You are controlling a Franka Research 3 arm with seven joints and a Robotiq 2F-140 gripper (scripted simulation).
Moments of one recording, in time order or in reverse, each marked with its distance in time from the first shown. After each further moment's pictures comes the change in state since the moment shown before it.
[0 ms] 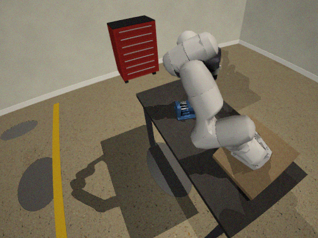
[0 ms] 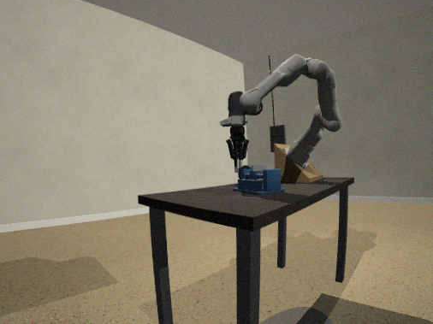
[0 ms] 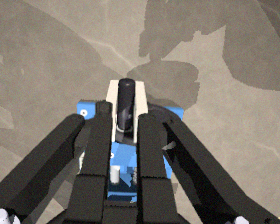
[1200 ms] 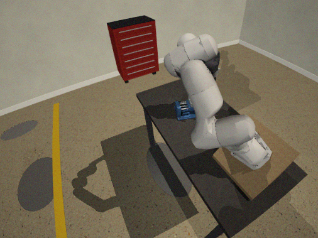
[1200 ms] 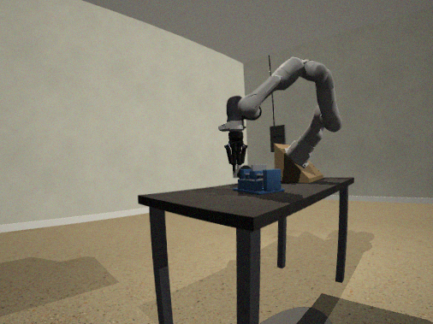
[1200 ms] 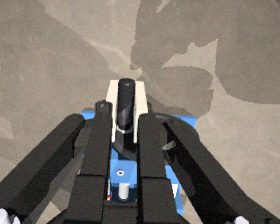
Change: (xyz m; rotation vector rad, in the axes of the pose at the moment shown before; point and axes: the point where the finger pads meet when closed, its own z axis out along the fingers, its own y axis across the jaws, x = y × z) arm 0.000 -0.011 0.027 0.002 0.001 0.005
